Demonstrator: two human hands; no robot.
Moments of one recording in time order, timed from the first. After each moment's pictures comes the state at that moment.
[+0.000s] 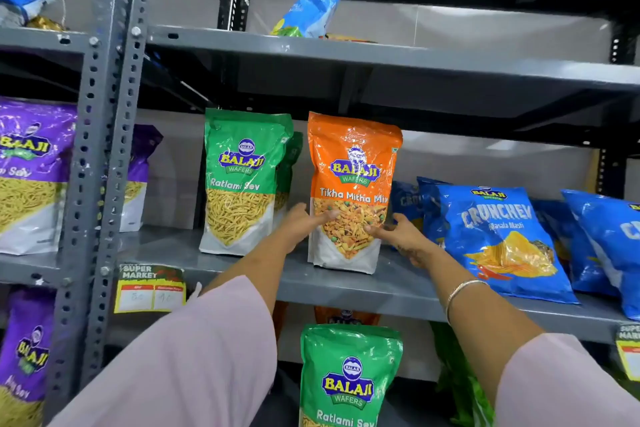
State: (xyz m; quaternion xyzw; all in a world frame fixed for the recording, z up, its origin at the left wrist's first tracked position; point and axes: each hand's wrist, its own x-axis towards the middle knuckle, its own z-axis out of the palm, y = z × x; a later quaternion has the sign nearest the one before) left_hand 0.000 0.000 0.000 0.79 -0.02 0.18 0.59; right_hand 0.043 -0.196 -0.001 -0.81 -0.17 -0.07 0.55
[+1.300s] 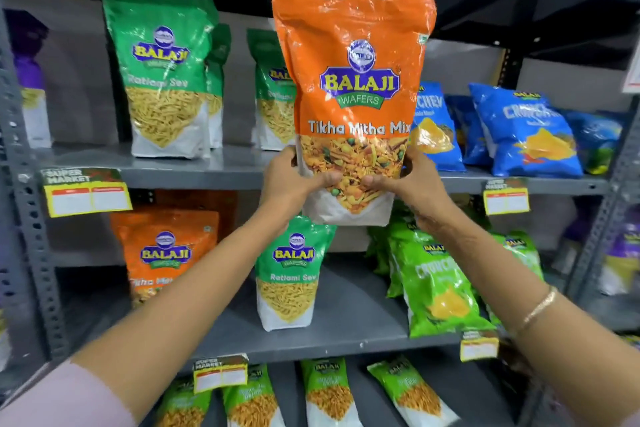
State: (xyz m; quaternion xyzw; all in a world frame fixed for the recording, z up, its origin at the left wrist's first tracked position) left_hand -0.141 -0.100 -0.074 0.73 -0.12 0.24 0.62; right_hand -0.143 -0.281 -0.065 -0.75 -0.17 -0.23 0.60
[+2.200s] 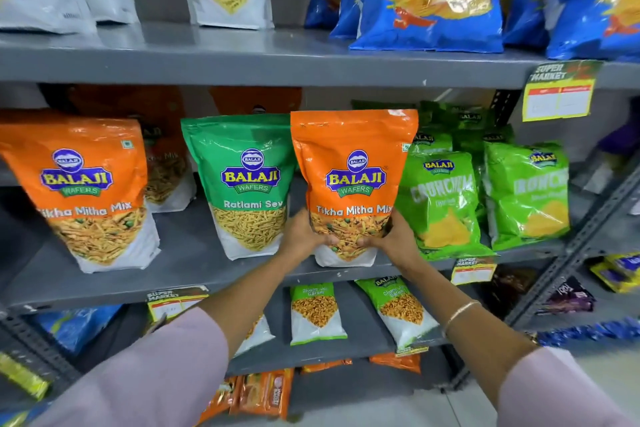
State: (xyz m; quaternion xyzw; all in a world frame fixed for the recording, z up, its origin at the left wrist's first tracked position) left_hand -0.021 -0.185 -0.319 0.86 -0.01 0.02 0.51; right_hand -0.023 -0.367 -0.332 -0.81 0.02 -0.04 0.58
